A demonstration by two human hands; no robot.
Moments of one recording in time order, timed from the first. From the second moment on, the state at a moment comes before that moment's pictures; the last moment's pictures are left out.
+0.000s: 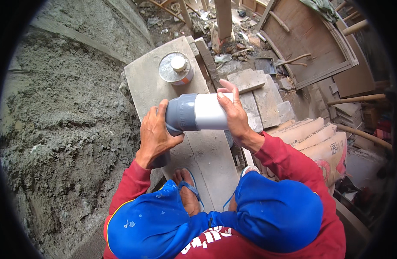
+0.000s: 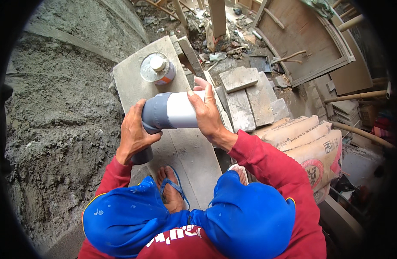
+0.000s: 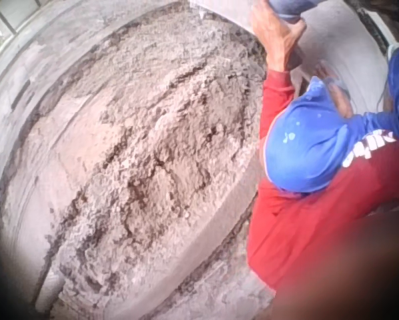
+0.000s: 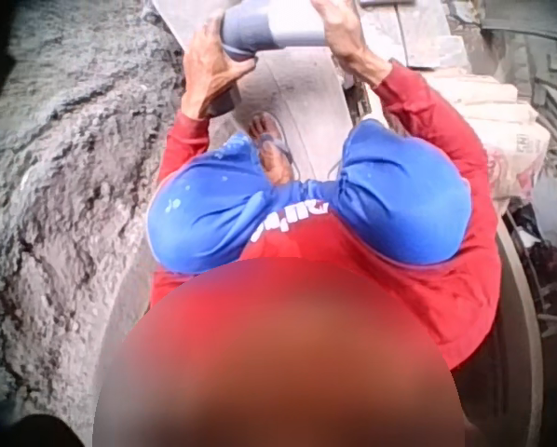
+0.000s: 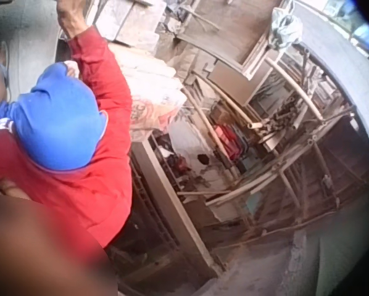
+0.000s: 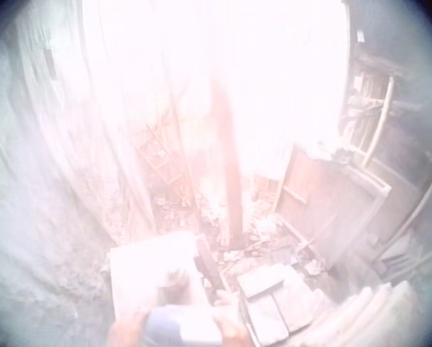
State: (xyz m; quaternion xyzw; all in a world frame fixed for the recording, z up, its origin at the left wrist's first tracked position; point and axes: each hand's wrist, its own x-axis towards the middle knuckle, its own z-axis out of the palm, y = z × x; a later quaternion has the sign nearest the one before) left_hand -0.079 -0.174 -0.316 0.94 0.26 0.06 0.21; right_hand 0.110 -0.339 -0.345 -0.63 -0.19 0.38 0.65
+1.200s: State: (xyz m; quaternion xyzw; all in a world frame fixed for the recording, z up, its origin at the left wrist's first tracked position) left_hand -0.066 -0.211 -0.326 0.41 0.28 0.12 0.86; right_hand 0.139 -0.387 -0.283 -0.66 -0.39 0.49 0.43
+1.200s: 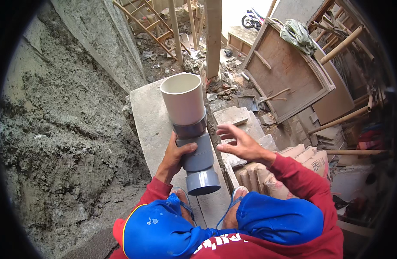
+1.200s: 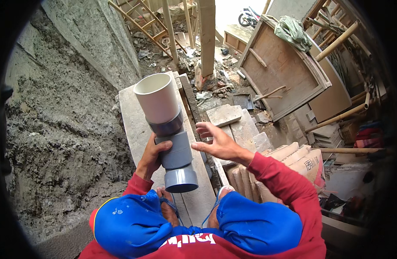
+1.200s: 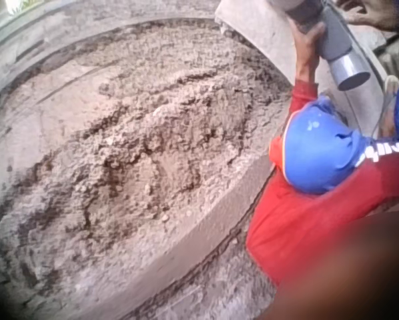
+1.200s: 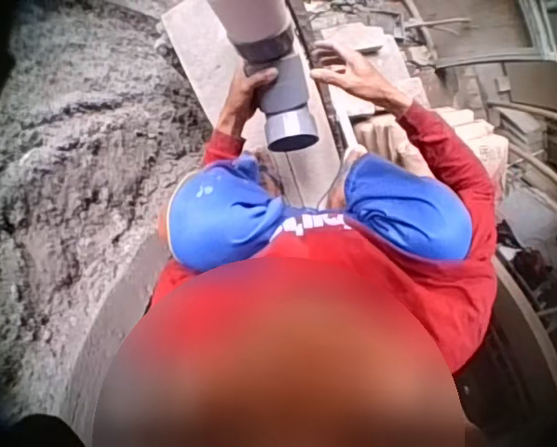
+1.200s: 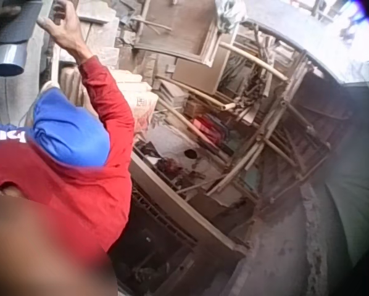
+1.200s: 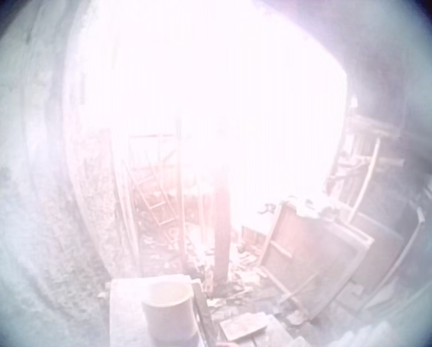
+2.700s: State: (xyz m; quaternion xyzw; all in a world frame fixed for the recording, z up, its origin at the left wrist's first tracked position) left_hand -0.075 -0.245 -0.332 0.60 0.25 0.16 0.74; right_hand 0.091 -0.391 -0.321 -0.62 -0.50 0.39 0.46
